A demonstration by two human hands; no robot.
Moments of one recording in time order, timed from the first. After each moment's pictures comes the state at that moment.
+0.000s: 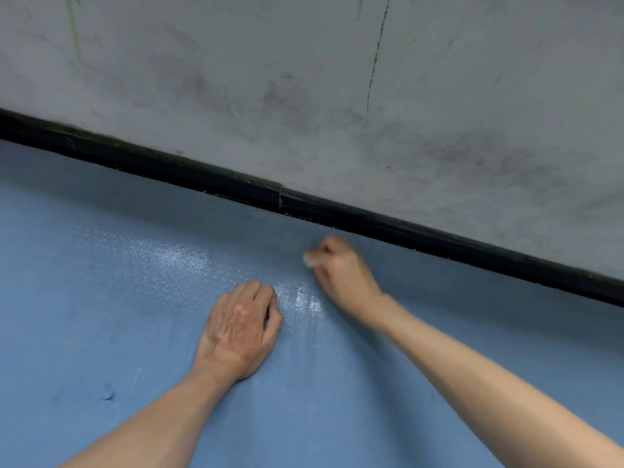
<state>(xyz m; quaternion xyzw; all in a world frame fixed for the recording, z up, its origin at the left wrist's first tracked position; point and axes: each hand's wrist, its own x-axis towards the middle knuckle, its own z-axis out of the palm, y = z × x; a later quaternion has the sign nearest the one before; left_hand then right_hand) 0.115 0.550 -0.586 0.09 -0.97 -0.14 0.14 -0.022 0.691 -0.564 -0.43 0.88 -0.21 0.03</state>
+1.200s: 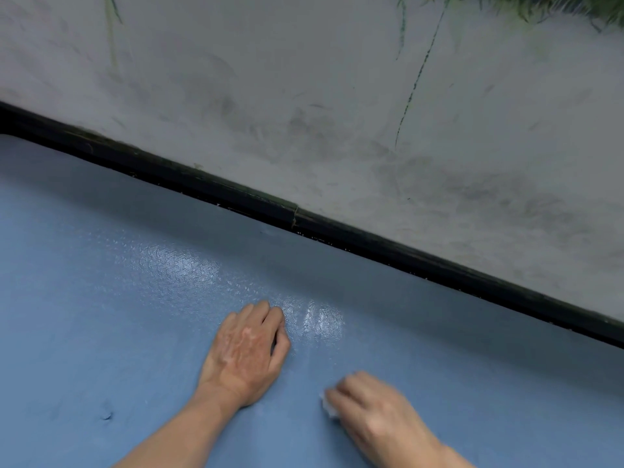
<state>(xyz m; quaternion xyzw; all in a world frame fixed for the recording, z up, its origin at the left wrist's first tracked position) 0.113 0.549 -0.587 0.09 -0.98 -0.13 0.14 0.069 0.772 -0.556 -0.55 0.82 -0.16 0.00</state>
